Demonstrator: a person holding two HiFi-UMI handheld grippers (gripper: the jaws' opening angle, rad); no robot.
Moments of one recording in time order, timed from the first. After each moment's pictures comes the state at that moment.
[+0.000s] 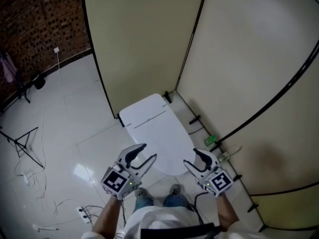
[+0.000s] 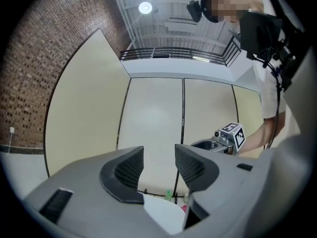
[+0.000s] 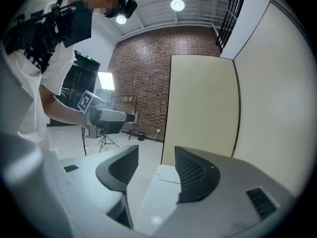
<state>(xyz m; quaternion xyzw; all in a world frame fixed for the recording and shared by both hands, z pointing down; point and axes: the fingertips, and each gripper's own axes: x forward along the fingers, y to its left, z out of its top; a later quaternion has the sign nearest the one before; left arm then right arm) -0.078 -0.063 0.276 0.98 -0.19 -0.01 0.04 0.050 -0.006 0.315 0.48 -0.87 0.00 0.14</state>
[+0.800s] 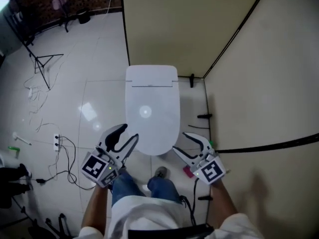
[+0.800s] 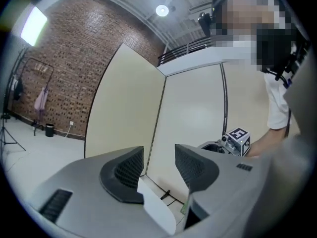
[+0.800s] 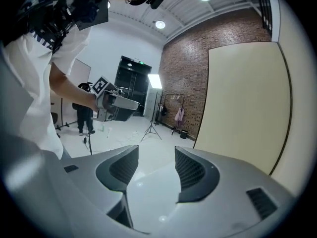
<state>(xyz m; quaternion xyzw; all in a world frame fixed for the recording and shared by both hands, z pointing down) 0.052 -0.008 0.293 0.87 -0.48 -0.01 0.11 0.202 -0.015 0.336 0.16 -0.96 -0.07 0.19</state>
